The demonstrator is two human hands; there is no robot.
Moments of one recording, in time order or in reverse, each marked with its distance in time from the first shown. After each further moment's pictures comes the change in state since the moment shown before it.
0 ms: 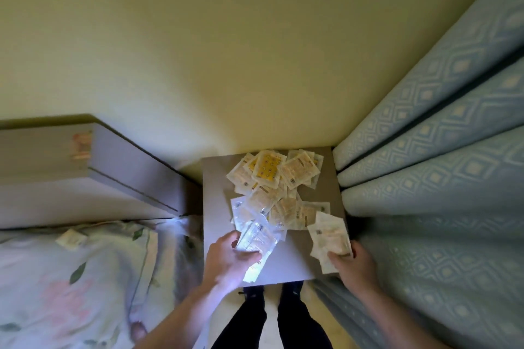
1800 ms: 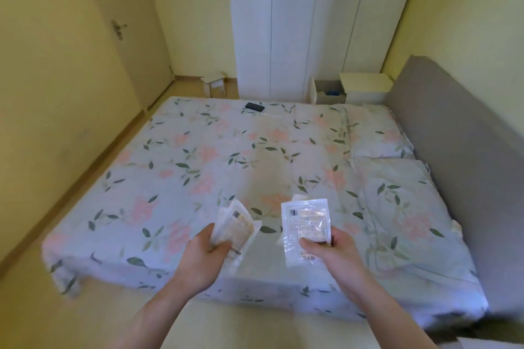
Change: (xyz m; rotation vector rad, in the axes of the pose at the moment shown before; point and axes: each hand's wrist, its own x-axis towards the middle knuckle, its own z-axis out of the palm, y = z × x) left_hand -0.815 -0.354 0.181 -0.812 1.429 -0.587; right_hand -0.660 0.188 0.135 -0.749 -1.588 -0.843
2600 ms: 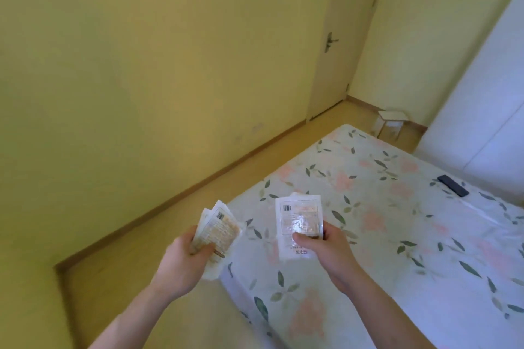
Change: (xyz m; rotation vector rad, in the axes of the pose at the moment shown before) left_hand 0.103 -0.261 -0.420 -0.250 0.575 -0.465; right_hand 0.252 -0.126 0.568 -0.286 -0.672 -0.045
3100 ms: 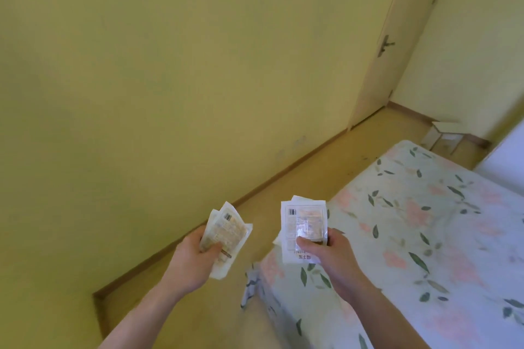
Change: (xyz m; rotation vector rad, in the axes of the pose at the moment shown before) left_hand 0.249 -0.075 -0.215 -0.029 -0.031 -0.053; right_hand 0.211 -0.073 0.261 0.054 -0.021 0.045
